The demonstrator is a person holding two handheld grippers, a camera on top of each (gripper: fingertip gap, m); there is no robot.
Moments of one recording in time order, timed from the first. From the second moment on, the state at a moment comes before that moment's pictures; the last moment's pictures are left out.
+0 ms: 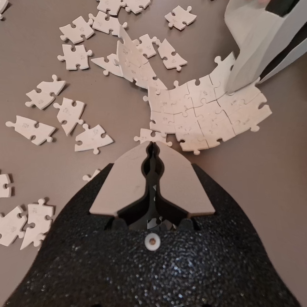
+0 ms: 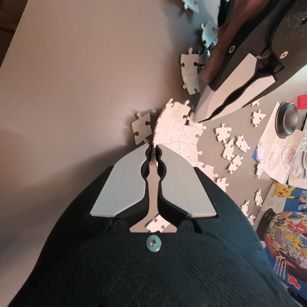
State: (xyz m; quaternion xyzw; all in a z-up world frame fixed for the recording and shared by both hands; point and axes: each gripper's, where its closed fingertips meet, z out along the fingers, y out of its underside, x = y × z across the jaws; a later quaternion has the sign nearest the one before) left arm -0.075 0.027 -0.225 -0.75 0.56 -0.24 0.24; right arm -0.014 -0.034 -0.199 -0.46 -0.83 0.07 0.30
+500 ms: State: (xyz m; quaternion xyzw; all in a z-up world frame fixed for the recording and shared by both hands) left arm -0.068 0.020 -0.182 -0.71 0.56 -0.31 0.29; right arm -0.014 -0.033 -0.203 -0.44 -0.84 0.04 0.32
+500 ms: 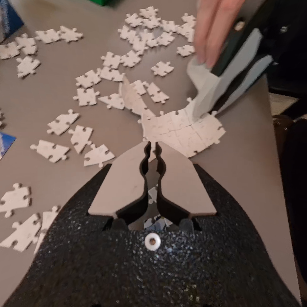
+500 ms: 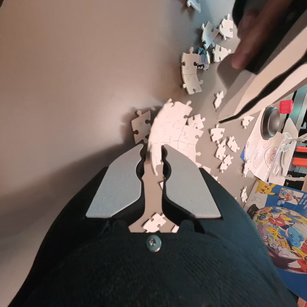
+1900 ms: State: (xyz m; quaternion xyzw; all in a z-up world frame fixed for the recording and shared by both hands) left arm -0.042 -0.035 -0.205 -0.58 0.71 -0.13 0.38; right arm -0.032 -0.030 -0.208 -0.47 -0.81 0.07 0.34
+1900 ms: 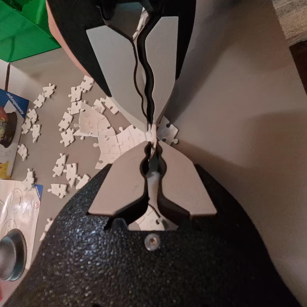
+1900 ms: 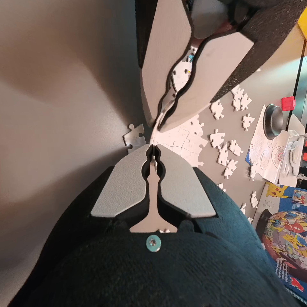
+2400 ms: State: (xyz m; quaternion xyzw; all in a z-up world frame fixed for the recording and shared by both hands) left arm -0.044 -0.031 -0.198 -0.56 0.71 -0.13 0.41; right arm -0.032 -0.012 -0.213 -0.48 -0.79 0.04 0.37
